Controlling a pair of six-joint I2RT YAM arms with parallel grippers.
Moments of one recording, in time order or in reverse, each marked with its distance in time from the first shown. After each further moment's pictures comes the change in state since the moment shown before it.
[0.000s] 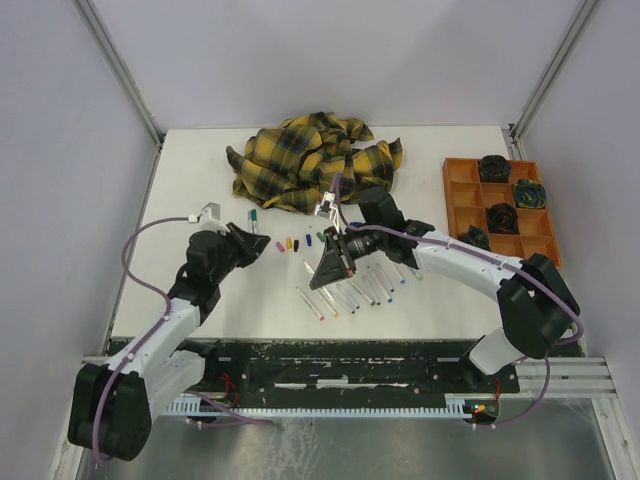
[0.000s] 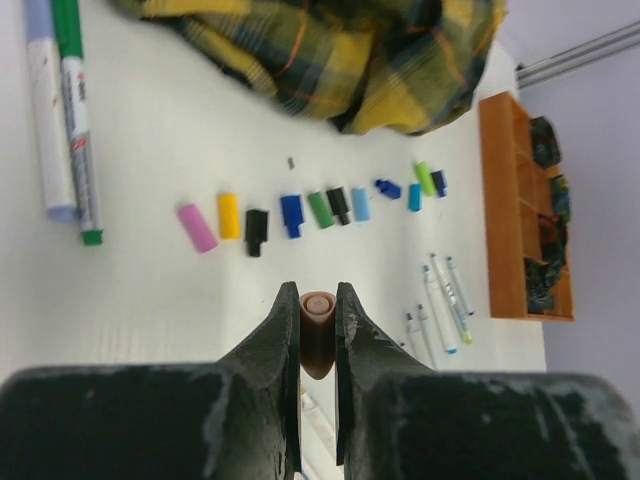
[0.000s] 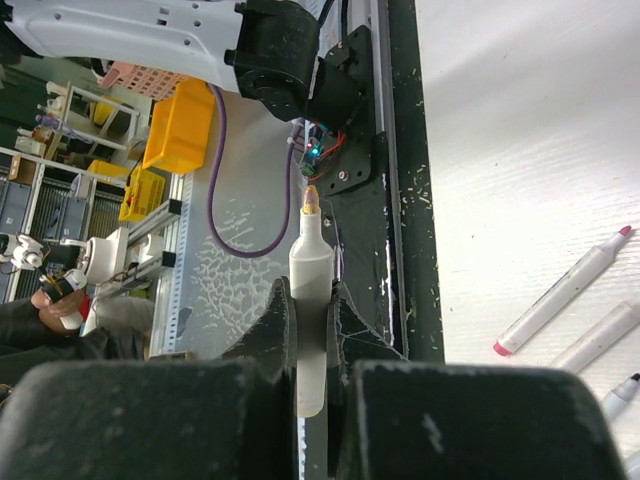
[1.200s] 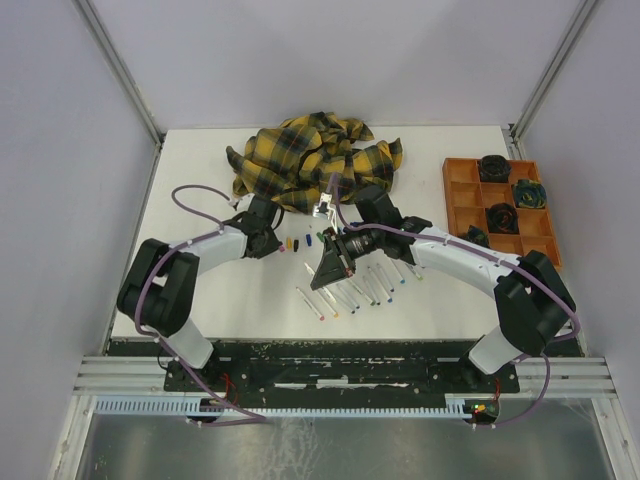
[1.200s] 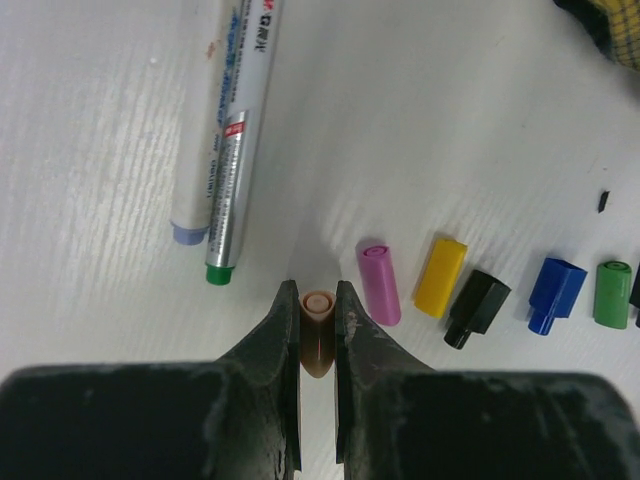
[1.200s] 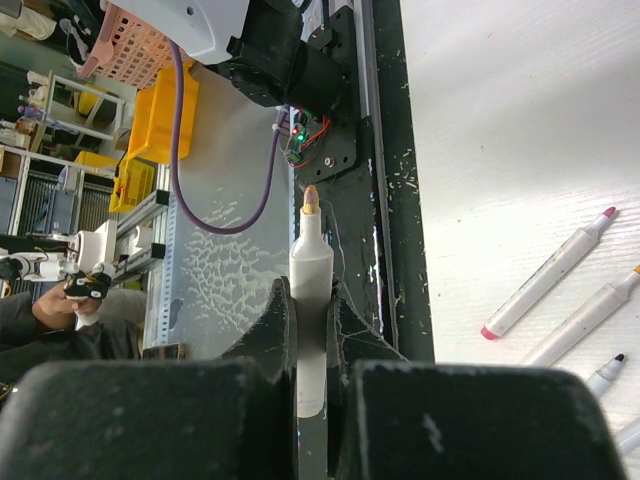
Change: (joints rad) left arm -0.166 0.737 0.492 -0.486 -0.426 0.001; right arm 0.000 0.027 0.050 -0.123 0.021 -0.080
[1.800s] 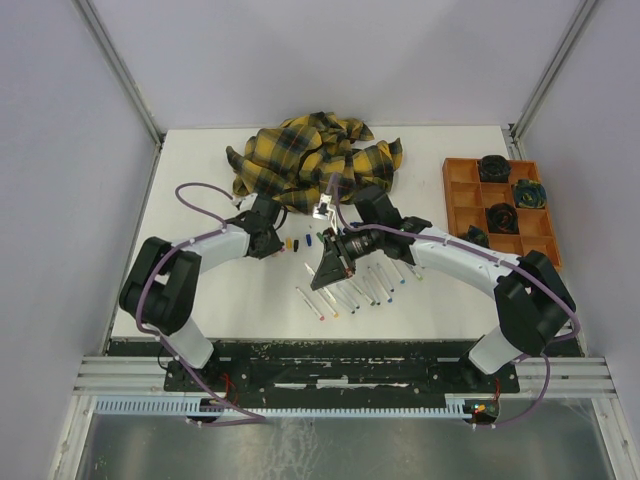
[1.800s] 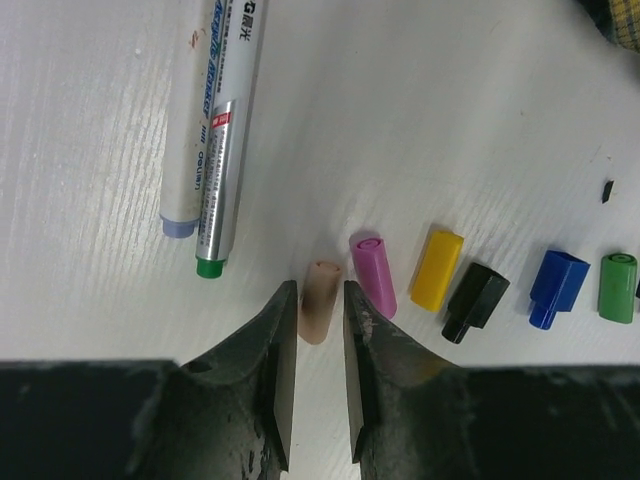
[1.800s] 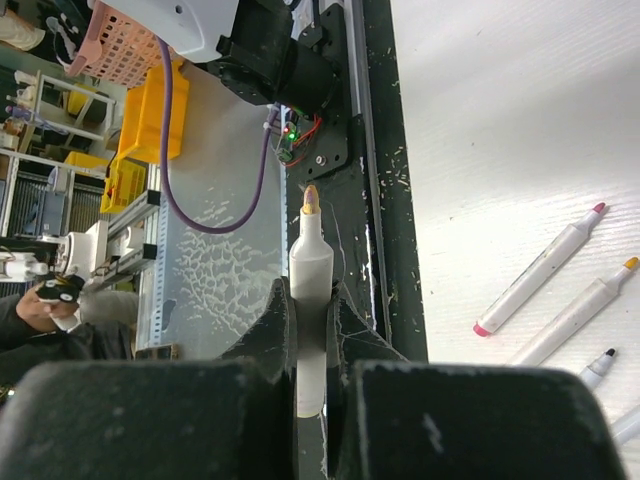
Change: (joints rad) left arm -0.022 0.031 0.035 -0.029 -0.017 0.000; right arm 0.002 0.000 0.000 -0.008 0.013 -0.010
